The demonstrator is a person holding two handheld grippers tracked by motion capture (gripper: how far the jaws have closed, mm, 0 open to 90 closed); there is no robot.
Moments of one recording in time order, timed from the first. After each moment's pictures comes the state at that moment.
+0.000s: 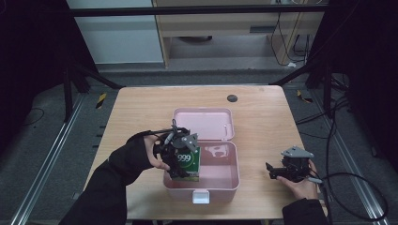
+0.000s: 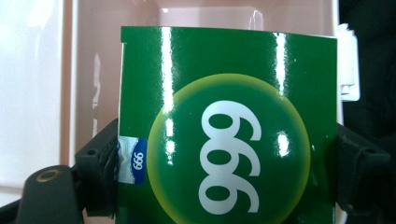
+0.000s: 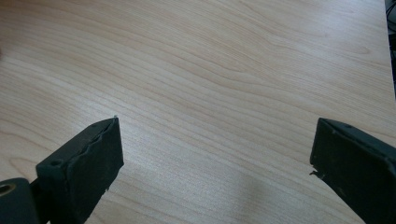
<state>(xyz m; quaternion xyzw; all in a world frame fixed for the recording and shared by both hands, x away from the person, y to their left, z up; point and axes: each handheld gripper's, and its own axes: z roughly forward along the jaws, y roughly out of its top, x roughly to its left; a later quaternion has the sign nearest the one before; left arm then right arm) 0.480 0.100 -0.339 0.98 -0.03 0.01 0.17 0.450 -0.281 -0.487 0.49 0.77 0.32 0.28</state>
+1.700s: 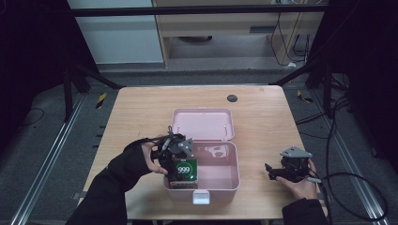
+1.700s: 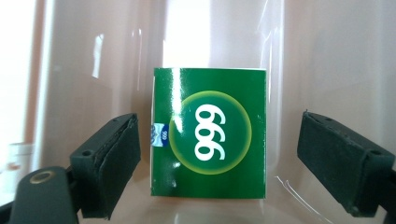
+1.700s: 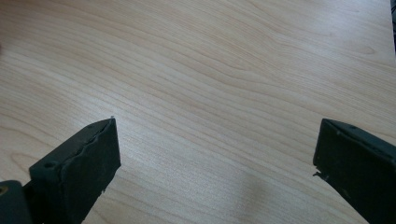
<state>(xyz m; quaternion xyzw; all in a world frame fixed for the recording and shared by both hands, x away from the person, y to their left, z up) 0.482 0.114 -0.366 0.98 0.00 0.01 0.18 0.450 -0.280 -0.488 0.48 0.77 0.31 0.28</state>
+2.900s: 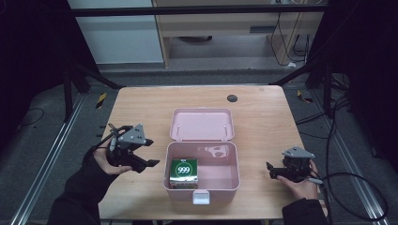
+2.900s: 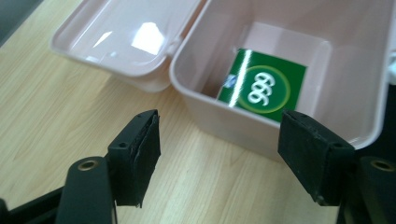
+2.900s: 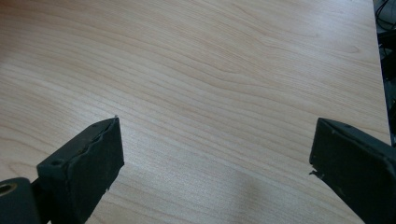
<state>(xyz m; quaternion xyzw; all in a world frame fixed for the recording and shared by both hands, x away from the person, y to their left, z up) 0.458 0.229 -0.336 0.92 0.17 0.12 0.32 0.447 -0.281 -0.485 0.49 0.76 0.32 0.28</state>
